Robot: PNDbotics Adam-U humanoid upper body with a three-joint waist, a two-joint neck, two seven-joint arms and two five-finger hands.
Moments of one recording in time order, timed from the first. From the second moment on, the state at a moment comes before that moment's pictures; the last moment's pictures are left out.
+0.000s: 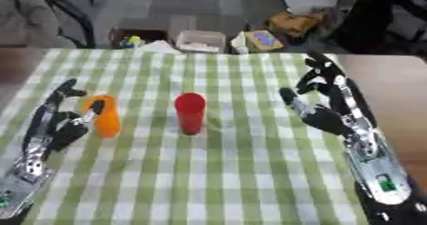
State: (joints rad) left arm -0.66 0.31 -0.25 -1.15 -0.18 -0.10 0.32; right arm -0.49 -0.36 -0.03 -1.43 0.07 -0.33 0.04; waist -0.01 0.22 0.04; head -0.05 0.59
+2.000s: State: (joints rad) left arm -0.72 0.30 -0.26 -1.01 -0.29 -0.14 0.32; right arm -0.50 -0.35 -0.02 -1.43 0.07 -0.34 0.05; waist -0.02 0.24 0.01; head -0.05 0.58
